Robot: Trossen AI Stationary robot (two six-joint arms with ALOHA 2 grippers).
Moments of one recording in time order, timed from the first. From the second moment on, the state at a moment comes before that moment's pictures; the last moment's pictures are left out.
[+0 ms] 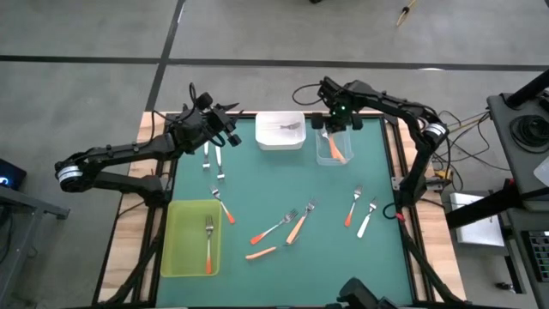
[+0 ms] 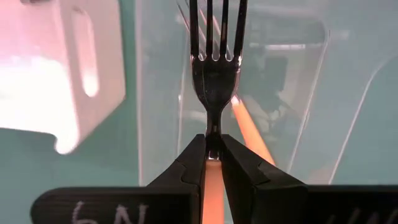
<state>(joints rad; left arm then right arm) 0.46 1.11 0.70 0.34 -0.33 0.50 -0.77 1.79 1.45 -1.05 -0.14 0.74</state>
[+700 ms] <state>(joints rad) 0.46 1.11 0.70 0.32 -0.40 0.51 -0.77 1.80 1.37 -1.04 -0.11 0.80</state>
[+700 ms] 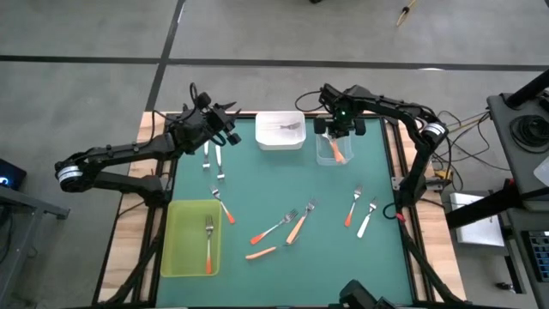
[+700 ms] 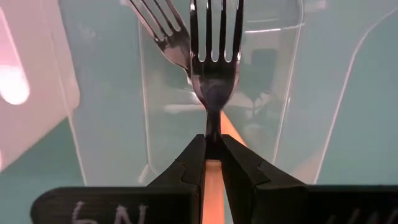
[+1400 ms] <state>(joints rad) 0.46 1.11 0.70 0.31 -0.40 0.51 -0.78 1.80 1.34 -1.01 -0.08 0.81</state>
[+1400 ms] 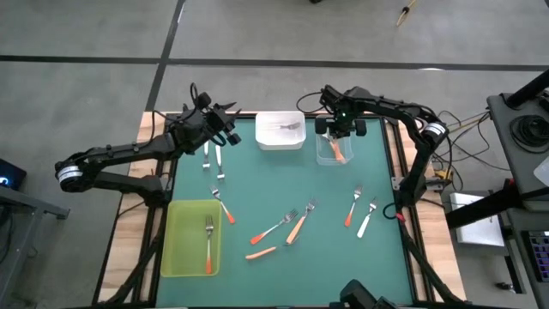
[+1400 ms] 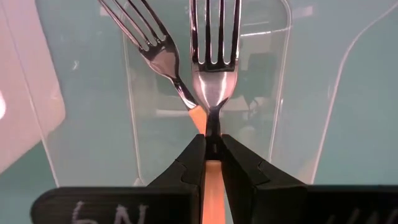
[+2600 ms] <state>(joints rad) 0.46 1.11 0.70 0.31 -0.41 0.52 -0.78 1.79 1.34 -0.96 -0.05 0.80</state>
